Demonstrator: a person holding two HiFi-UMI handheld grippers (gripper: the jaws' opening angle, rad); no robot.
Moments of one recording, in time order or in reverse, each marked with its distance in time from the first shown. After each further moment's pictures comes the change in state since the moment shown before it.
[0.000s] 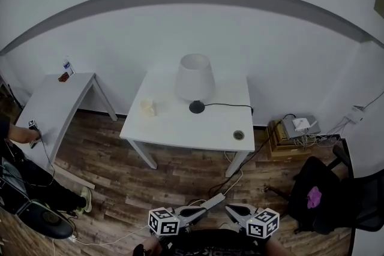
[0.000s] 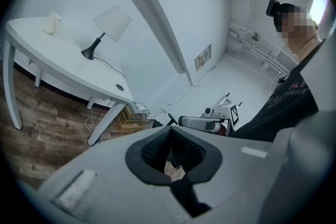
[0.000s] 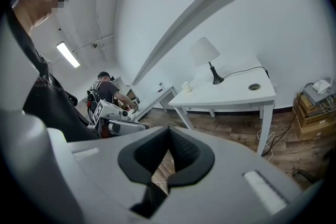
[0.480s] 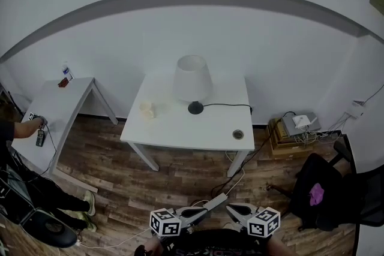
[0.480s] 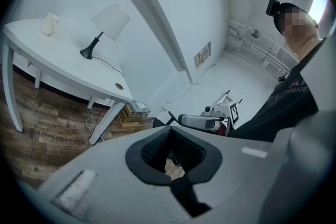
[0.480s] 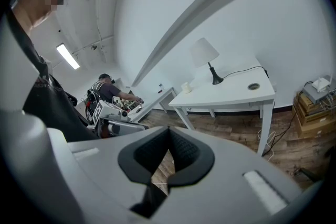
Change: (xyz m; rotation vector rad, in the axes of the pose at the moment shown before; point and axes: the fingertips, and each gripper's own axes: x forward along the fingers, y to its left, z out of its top) left arm 0.002 -0.003 -0.002 0.014 0.027 0.002; right arm -0.002 0.000 -0.001 0.010 -0.013 0.001
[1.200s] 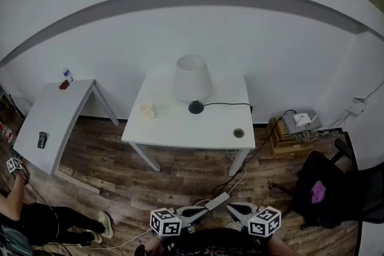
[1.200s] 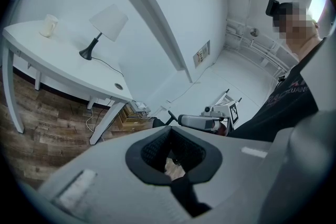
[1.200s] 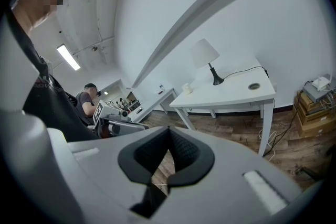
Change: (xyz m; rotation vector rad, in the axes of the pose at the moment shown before) left arm -0.006 -0.003 -0.001 0.012 0.009 0.000; right arm 0.000 0.007 -0.001 0.006 -0.016 0.003
